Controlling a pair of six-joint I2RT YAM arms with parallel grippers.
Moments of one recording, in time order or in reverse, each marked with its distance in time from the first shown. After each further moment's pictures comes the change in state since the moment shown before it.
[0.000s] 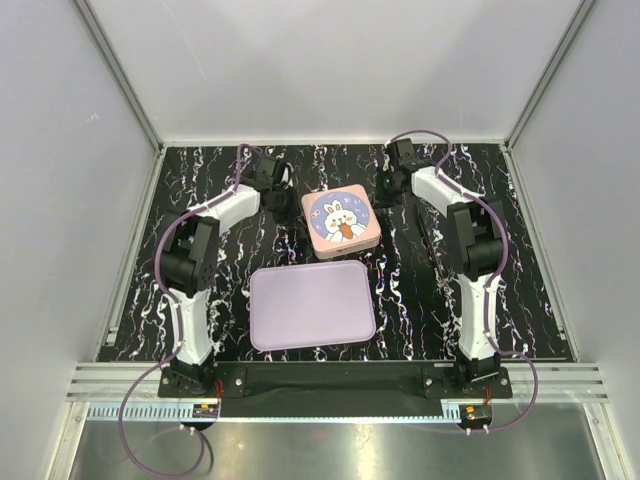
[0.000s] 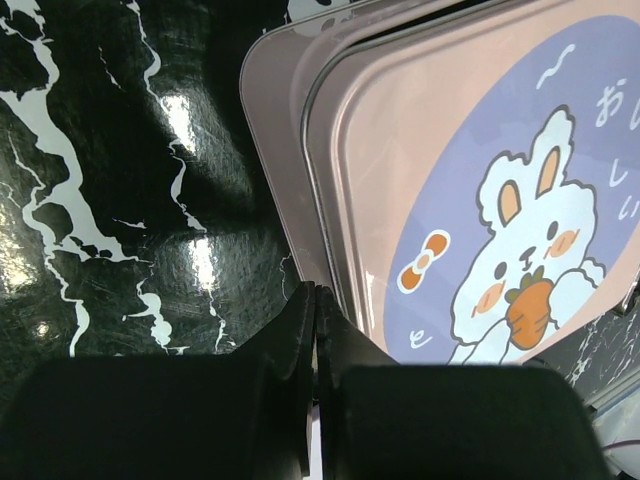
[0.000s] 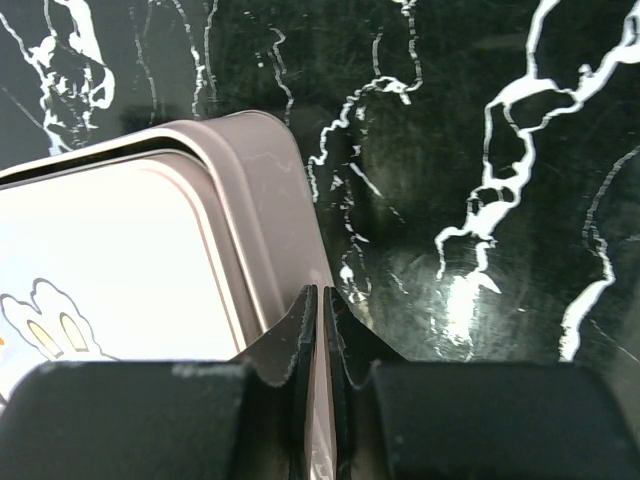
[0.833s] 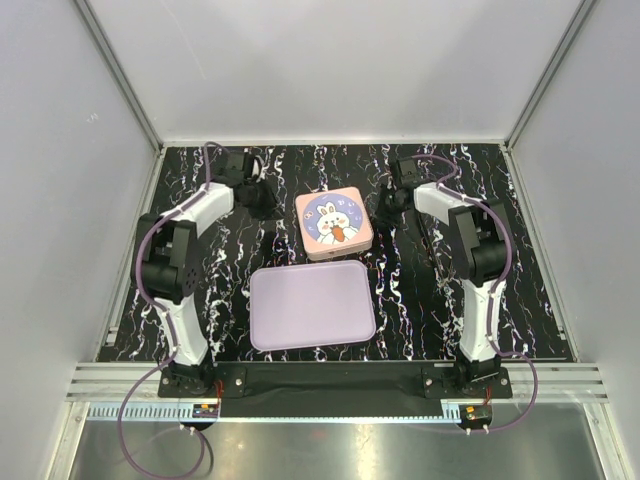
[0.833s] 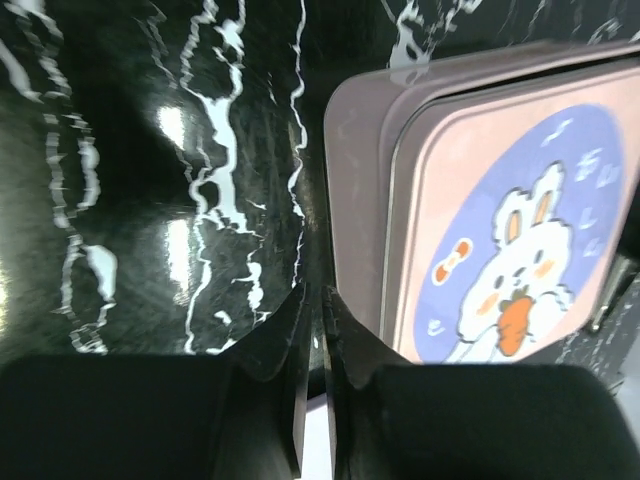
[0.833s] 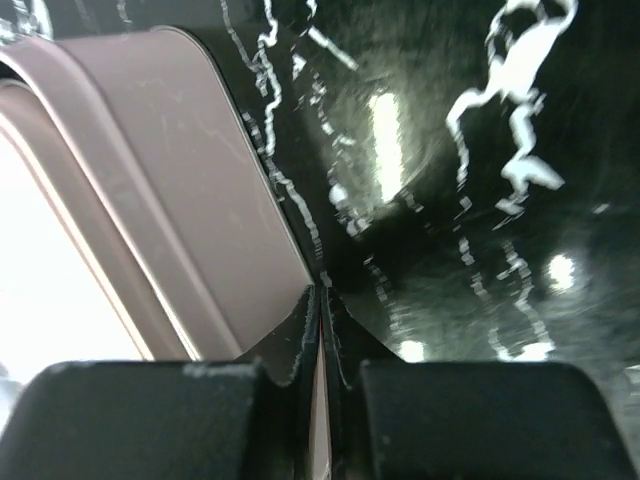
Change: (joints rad) left arm 0.125 -0.079 -0.051 -0.022 0.019 -0.003; right arm 0.003 -0.061 -0.217 0.097 -0.070 0.196
